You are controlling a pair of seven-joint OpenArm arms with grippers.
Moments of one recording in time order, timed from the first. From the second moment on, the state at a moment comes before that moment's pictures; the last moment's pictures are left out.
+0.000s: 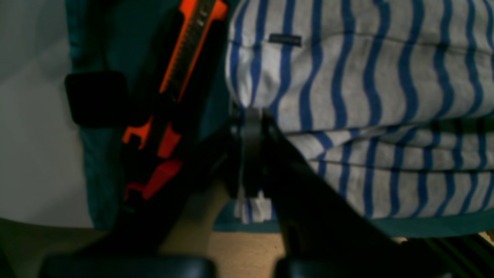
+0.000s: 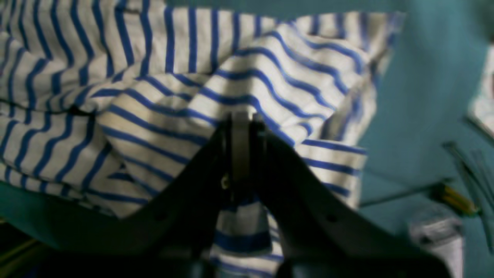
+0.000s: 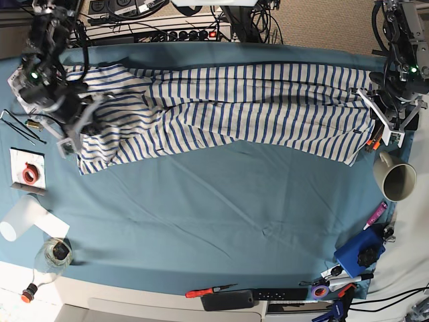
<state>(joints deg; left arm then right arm) 17.8 -19.4 -22.4 114.5 -23.5 -15.6 68.5 -15.2 25.4 25.5 116.7 34.1 28.0 -67.6</state>
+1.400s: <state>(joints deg) 22.5 -19.4 -22.4 114.5 -23.5 -15.6 70.8 -25.7 25.1 40.9 119.4 31.5 27.3 -71.6</state>
